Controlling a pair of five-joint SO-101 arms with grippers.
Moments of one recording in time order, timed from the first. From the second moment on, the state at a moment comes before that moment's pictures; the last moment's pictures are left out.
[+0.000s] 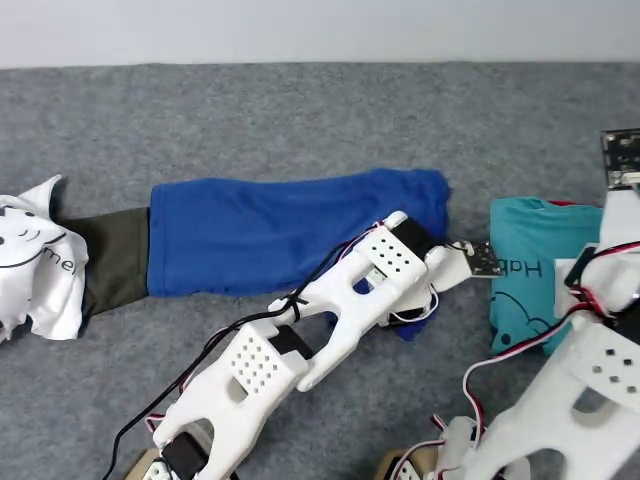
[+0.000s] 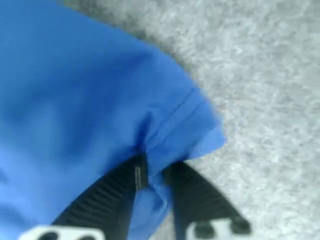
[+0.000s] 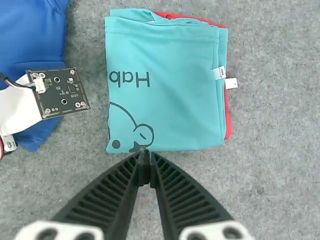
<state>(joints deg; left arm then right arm) 43.6 52.1 -38.5 95.4 -20.4 30.1 -35.8 0.1 100.6 29.5</state>
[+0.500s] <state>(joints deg) 41.4 47.8 -49.6 98.9 -21.1 30.1 -35.8 0.1 100.6 29.5</state>
